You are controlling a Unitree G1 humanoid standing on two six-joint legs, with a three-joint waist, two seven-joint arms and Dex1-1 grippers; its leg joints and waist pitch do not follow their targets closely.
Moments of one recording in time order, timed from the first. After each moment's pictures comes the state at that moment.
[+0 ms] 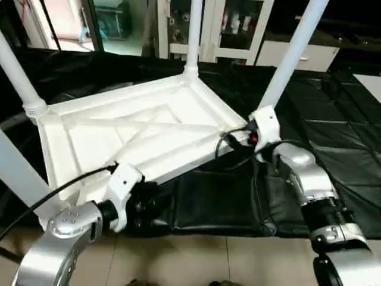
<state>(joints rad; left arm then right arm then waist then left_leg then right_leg) 0.00 0.45 -0.06 -0.35 -0.19 0.69 -0.66 -0.59 -0.25 0.05 0.48 0.16 0.24 0.55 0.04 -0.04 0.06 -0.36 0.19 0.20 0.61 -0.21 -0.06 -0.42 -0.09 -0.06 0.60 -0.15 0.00</state>
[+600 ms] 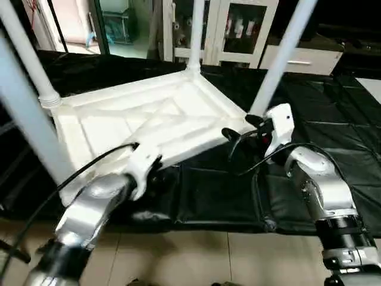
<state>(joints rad) -0.35 0.35 -0.20 0.07 -0.05 0.60 -0.57 -0.47 -0.29 0.00 0.26 0.22 0.26 0.59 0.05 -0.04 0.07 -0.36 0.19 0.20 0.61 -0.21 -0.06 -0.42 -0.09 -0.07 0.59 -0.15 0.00</state>
